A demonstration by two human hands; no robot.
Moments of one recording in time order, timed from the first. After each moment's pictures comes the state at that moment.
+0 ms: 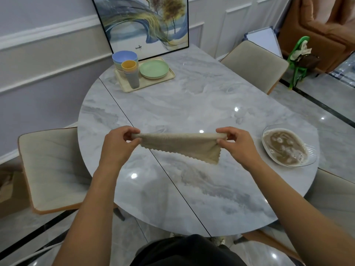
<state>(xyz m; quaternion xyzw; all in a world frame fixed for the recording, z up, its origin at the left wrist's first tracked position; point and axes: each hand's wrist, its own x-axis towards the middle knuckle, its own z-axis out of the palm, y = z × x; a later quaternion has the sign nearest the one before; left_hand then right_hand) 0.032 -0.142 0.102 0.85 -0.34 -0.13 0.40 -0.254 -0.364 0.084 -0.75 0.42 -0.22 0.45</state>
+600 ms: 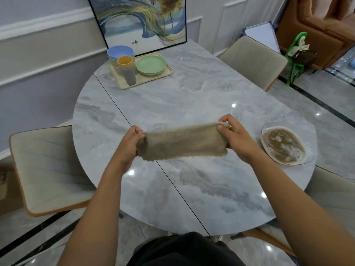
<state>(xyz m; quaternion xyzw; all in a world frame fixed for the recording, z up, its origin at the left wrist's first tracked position) 0.026 -0.165 0.073 0.69 -0.21 -0.40 0.56 -0.239 -0.378 0.102 -0.70 0.41 -0.17 0.56</state>
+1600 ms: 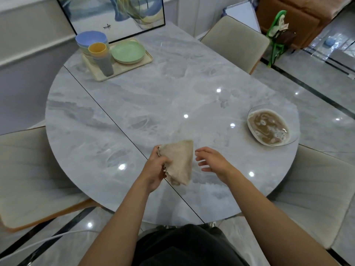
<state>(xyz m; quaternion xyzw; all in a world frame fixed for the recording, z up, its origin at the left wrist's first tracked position) -0.073 -0.189 -0.001 0.59 -0.08 -0.60 0.54 -0.258 -0.319 0.013 -0.53 0.56 -0.02 0.64</state>
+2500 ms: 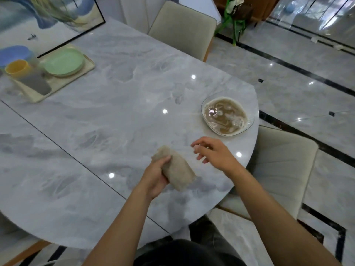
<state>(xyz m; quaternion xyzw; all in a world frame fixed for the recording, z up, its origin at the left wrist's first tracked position) -0.214 -0.302 -0.006 0.55 0.00 -0.68 0.48 -0.405 -0.404 0.037 -0.61 0.52 -0.16 0.58</state>
